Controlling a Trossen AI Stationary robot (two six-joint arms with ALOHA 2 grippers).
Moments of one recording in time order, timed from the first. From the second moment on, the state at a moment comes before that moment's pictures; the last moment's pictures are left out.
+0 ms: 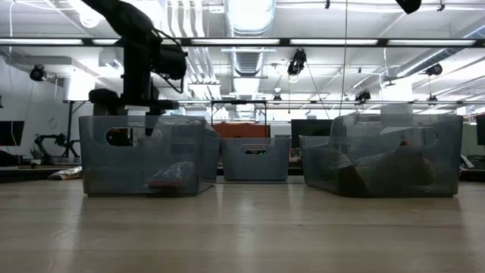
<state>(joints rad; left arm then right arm) 0.64 1.48 1.09 -1.00 -0.27 -0.92 0.09 0.73 1.08 -0.70 0.42 0.52</state>
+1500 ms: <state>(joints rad) 0.60 1.47 0.72 -0.49 -0.35 -1.09 0.09 0.73 1.08 -0.70 0.42 0.56</state>
